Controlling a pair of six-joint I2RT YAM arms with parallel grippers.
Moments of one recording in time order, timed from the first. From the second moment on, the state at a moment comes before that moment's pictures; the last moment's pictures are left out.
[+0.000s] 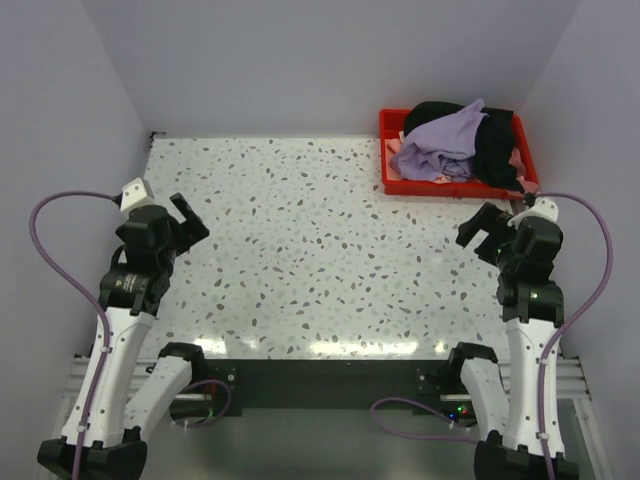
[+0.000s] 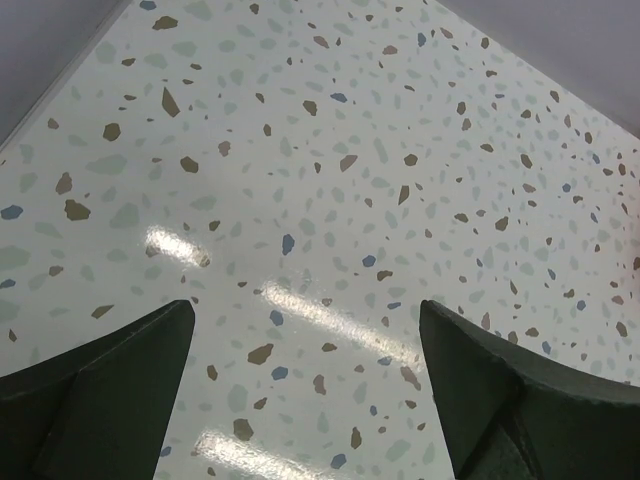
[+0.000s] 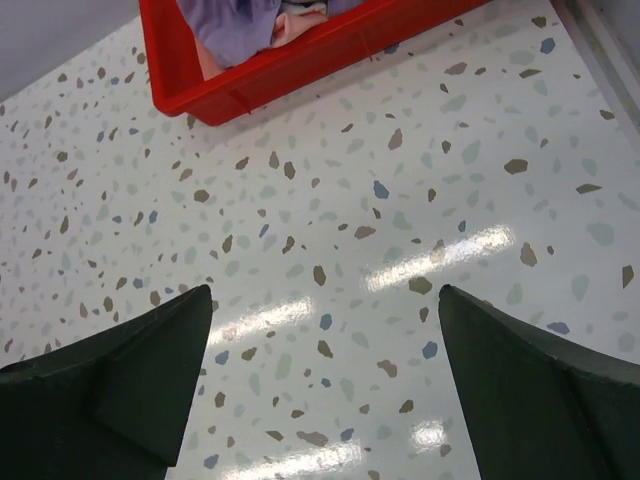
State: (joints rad) left arm -0.11 0.76 0.94 -0.69 -0.34 -0.54; right arm -0.19 0.71 0.87 -0.65 -0.04 0.36
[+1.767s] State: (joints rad) left arm -0.11 0.72 0.89 -0.70 -0.39 -0.56; right arm 0.06 2.06 1.67 -0.23 0.30 0.58
